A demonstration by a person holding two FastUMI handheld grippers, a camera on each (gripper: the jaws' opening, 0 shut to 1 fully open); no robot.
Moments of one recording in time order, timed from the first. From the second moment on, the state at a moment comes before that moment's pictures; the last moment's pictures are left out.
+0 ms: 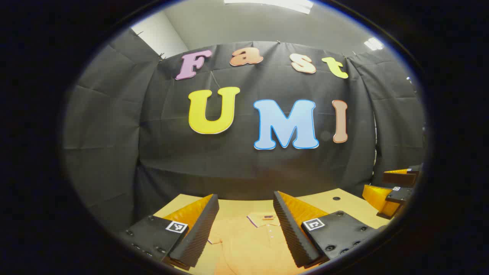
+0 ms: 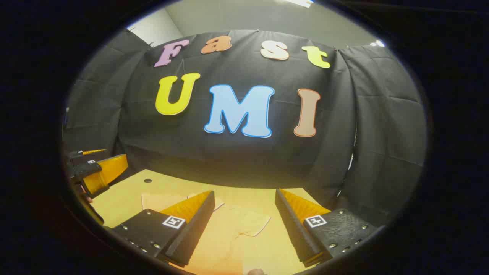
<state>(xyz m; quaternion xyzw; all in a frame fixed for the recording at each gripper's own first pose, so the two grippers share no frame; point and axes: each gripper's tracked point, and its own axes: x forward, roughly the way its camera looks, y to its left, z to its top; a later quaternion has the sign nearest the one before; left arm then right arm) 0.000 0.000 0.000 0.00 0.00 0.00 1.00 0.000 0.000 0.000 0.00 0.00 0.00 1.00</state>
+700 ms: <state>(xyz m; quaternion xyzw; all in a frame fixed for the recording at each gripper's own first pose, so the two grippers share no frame) -0.001 -0.004 -0.006 0.00 0.01 0.01 1.00 0.006 -0.006 -0.011 0.00 0.02 0.00 1.00</state>
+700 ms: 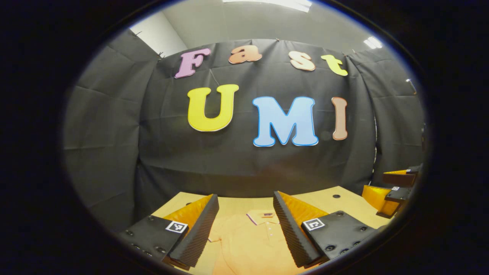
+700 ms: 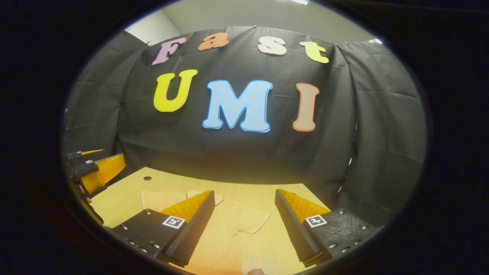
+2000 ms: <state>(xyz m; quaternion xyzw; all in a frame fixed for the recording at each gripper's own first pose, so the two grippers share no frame) 0.021 0.002 -0.038 0.00 0.06 0.05 1.00 0.198 -0.071 -0.184 0.06 0.24 -0.03 0.97</state>
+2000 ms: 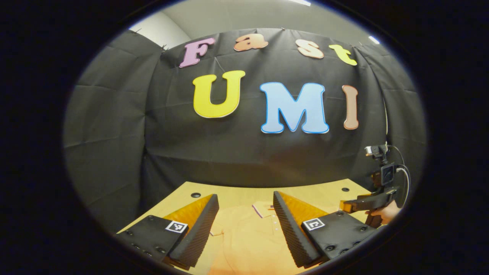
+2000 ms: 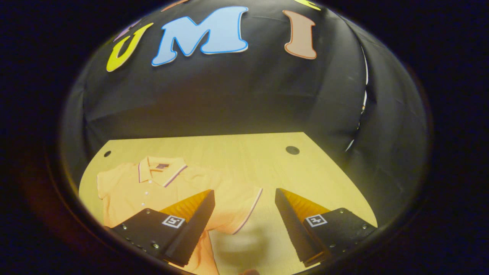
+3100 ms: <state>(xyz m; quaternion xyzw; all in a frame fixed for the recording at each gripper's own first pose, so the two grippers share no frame) 0.008 0.038 -0.049 -0.02 0.07 0.10 0.99 0.260 -0.074 -0.277 0.11 0.36 -0.04 0.92</state>
